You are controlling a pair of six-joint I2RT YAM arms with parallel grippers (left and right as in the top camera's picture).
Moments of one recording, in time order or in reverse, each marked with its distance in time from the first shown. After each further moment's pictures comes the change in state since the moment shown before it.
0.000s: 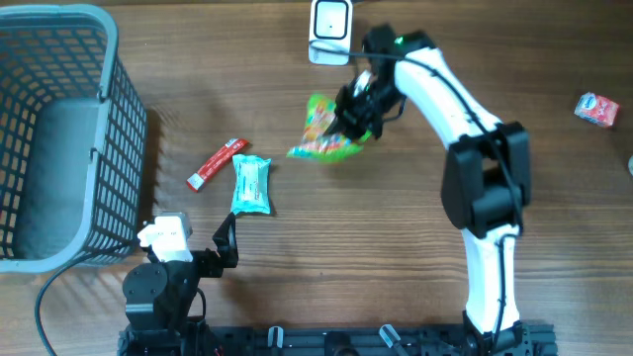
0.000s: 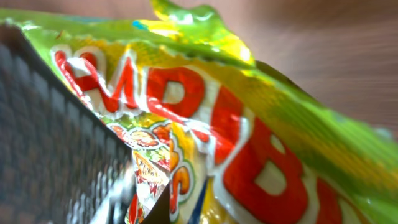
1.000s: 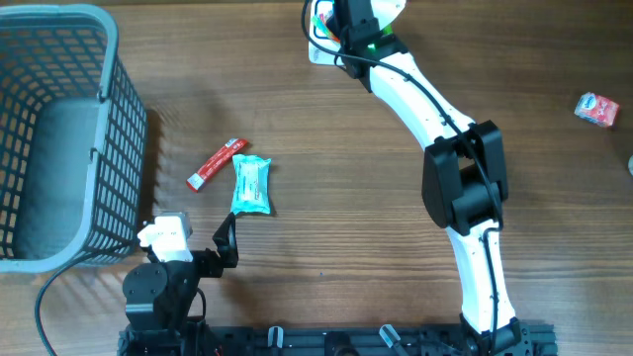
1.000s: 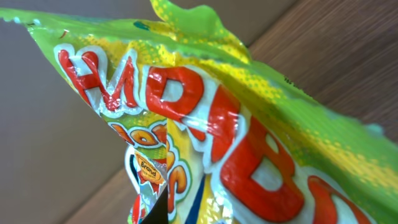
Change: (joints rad) left arm 0.000 0.000 0.000 0.000 0.000 0.000; right arm 0.084 0.101 0.055 0.940 1.046 0.278
